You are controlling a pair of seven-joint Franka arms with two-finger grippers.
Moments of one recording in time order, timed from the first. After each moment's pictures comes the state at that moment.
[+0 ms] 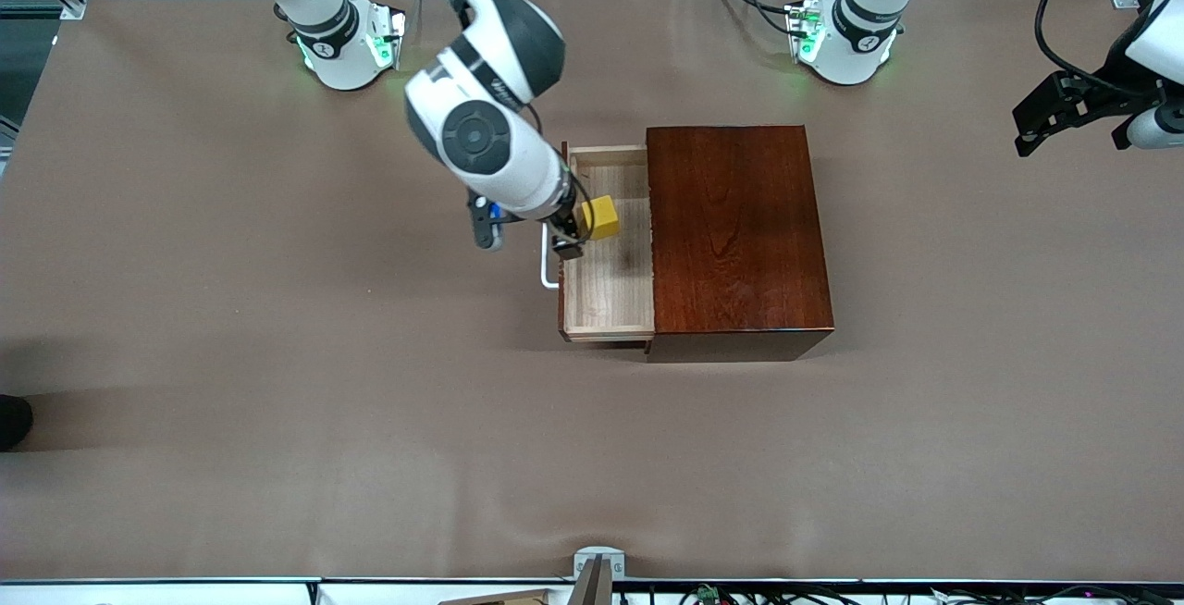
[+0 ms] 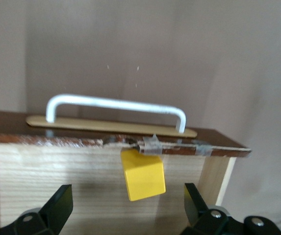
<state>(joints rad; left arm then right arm) -0.01 -0.05 -0.13 -1.49 0.09 1.49 -0.14 0.54 0.49 0.16 -1.44 0.25 1.85 2.01</state>
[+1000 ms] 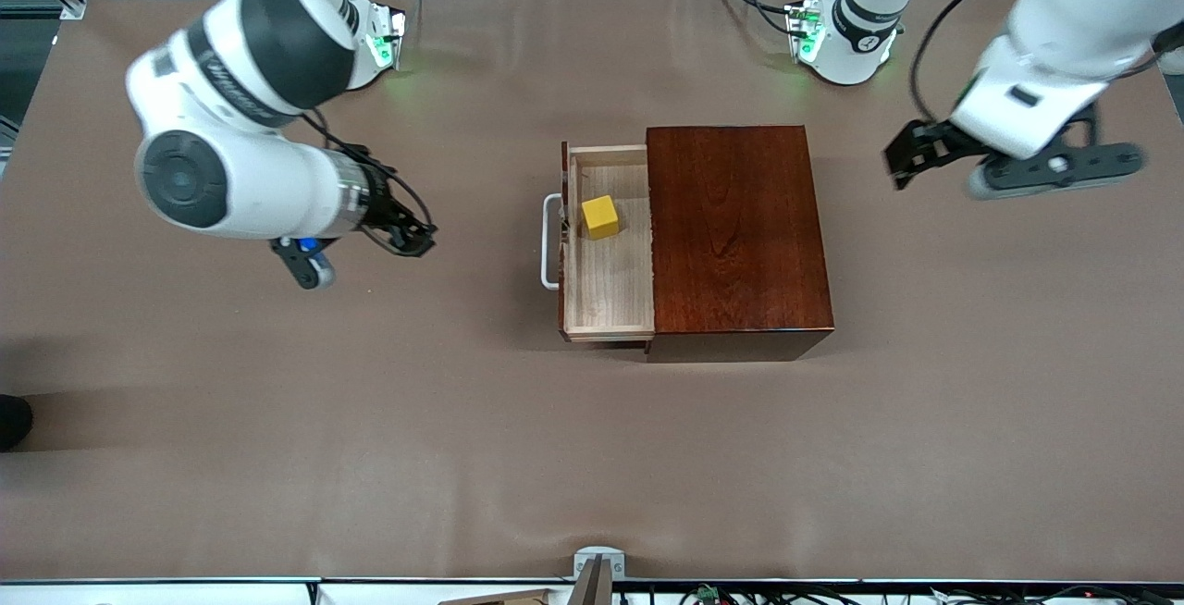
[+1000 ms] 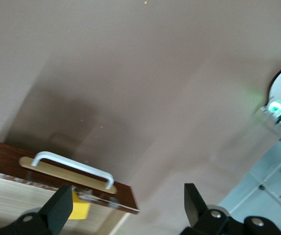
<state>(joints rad) -0.02 0.07 -0.34 -1.49 0.09 1.55 -0.44 0.22 0.38 0.17 -1.32 0.25 1.35 1.34</state>
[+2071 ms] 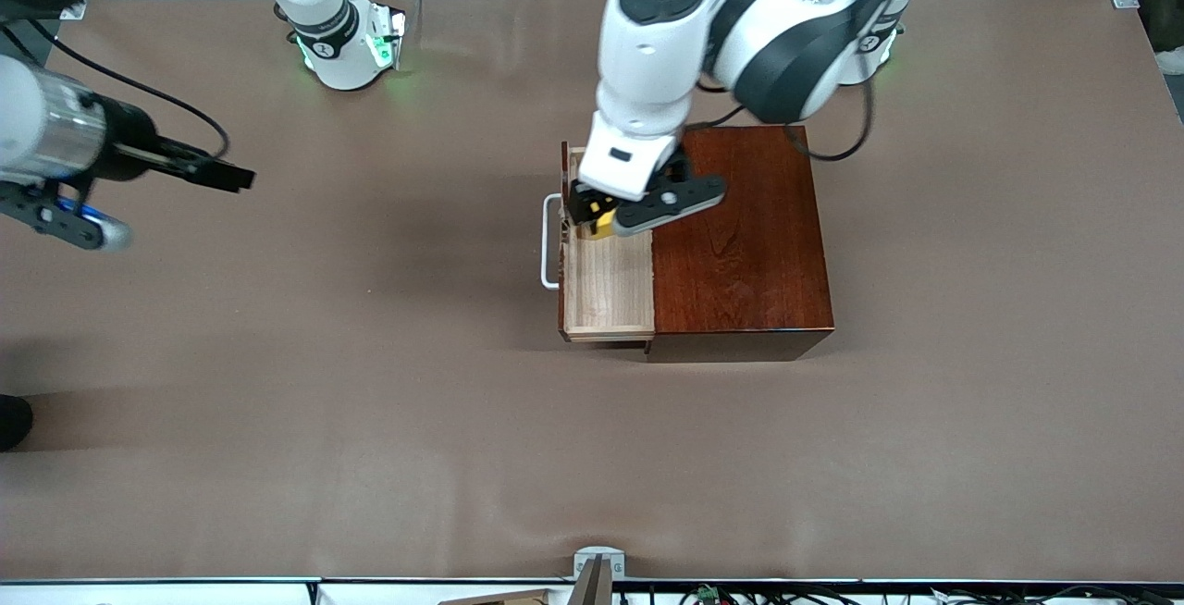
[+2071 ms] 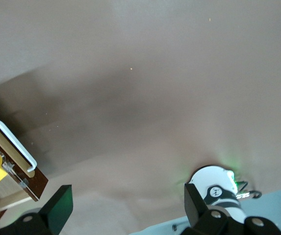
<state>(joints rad) -0.55 0.48 -0.32 -1.30 0.18 1.89 -1.29 -0.06 0.19 0.17 -1.30 0.13 1.19 0.51</state>
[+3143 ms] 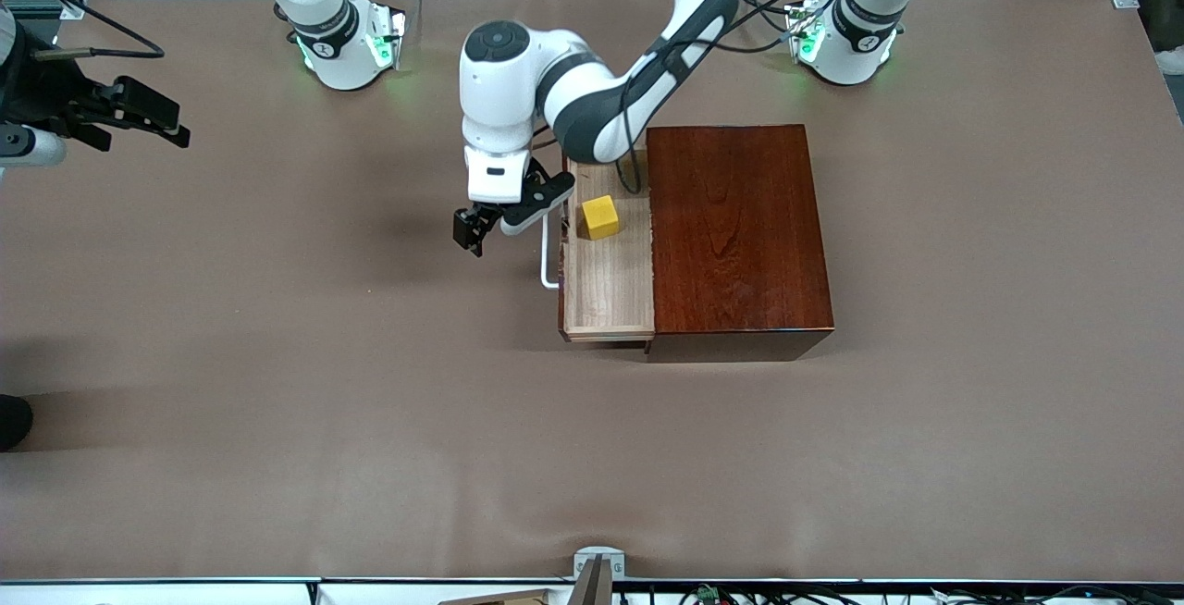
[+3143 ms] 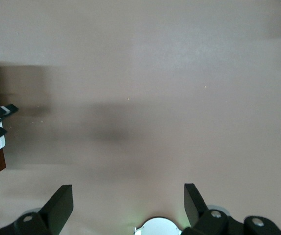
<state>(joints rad) -0.98 0.85 -0.01 -1.12 0.18 2.24 -1.93 0.00 -0.05 0.03 -1.54 0.07 1.40 0.02</state>
